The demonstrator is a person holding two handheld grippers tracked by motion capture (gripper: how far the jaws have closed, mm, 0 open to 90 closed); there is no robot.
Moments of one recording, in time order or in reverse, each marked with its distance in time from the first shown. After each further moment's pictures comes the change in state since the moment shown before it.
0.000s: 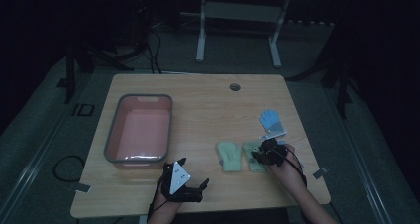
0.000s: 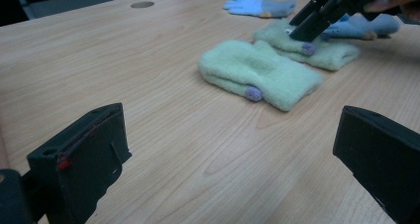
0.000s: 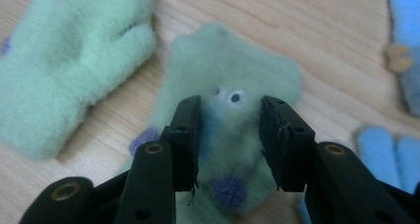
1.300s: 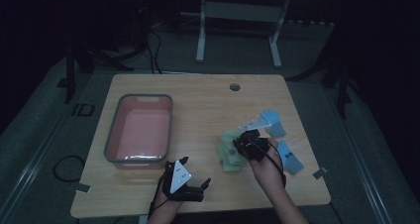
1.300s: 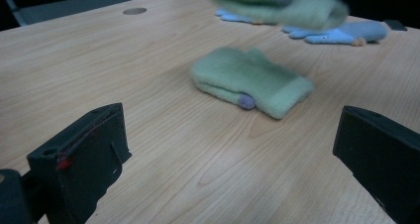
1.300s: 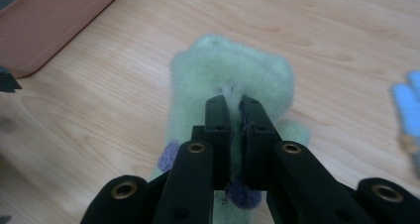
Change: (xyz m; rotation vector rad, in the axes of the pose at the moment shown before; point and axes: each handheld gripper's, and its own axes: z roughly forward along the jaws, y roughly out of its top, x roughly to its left) left arm 0.001 0.004 0.002 -0.020 -0.030 0.004; right arm 0.082 0.067 -0.052 -0.127 -0.012 0.060
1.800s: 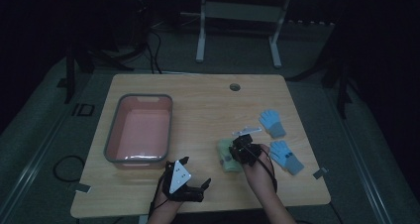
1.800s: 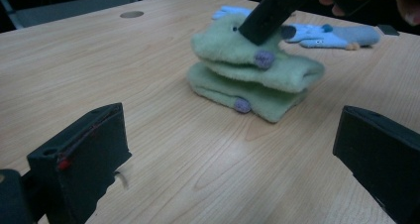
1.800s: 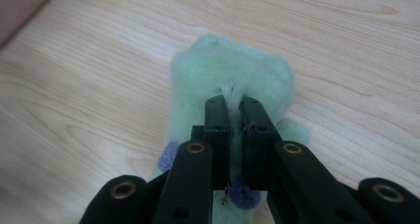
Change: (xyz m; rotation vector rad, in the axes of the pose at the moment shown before) left arm 0.000 0.001 -0.001 -0.009 -0.012 -0.006; right arm 0.007 -0.017 0.034 0.080 -0.014 0.051
